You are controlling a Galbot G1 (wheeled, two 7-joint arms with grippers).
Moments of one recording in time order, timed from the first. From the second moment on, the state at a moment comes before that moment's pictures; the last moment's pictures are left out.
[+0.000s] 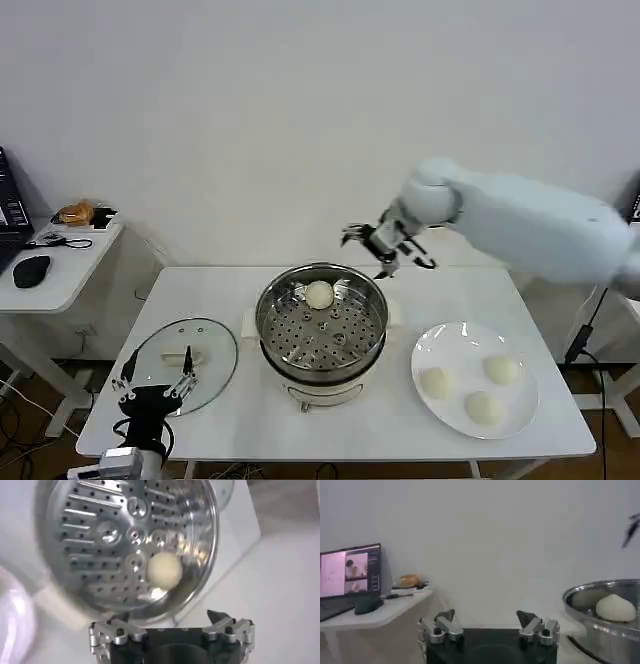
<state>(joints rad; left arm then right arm) 1.71 -1.32 -0.58 -2.26 -0.11 0.13 -0.27 0.59 0.73 -1.23 1.53 0.03 0.00 -0.96</state>
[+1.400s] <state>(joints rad) 1.70 -1.31 -0.61 -2.23 -0.14 0.15 -0.27 -0.06 0.48 -0.94 1.61 -0.05 -0.23 -0.90</state>
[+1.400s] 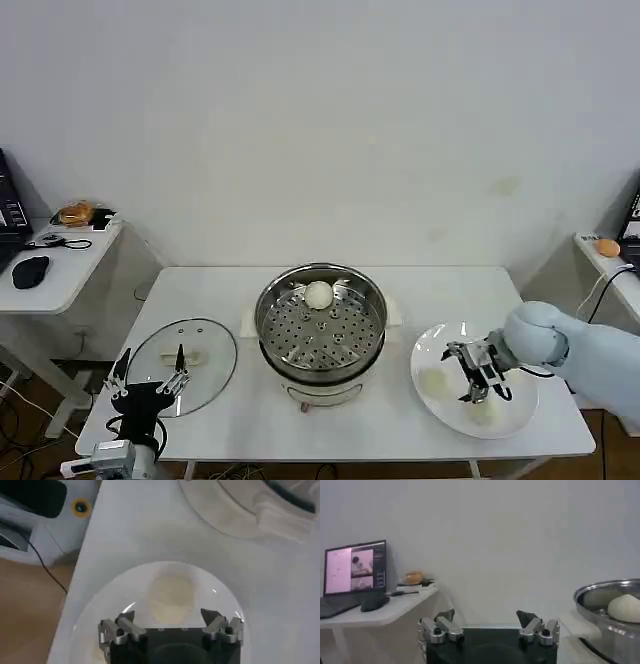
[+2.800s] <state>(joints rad) 1.69 -1.31 -0.59 -2.25 -0.13 0.15 -0.28 0.20 0.47 -0.96 1.62 0.08 -0.27 -0.92</state>
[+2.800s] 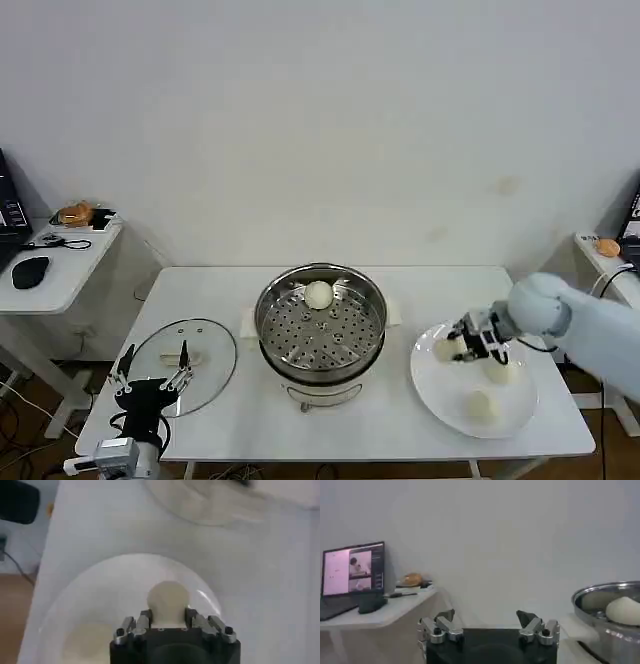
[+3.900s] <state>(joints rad) 1.67 -1.31 -0.61 -2.24 -0.14 0.16 -0.28 0.55 1.07 -1.26 1.51 0.67 -0.60 -0.67</state>
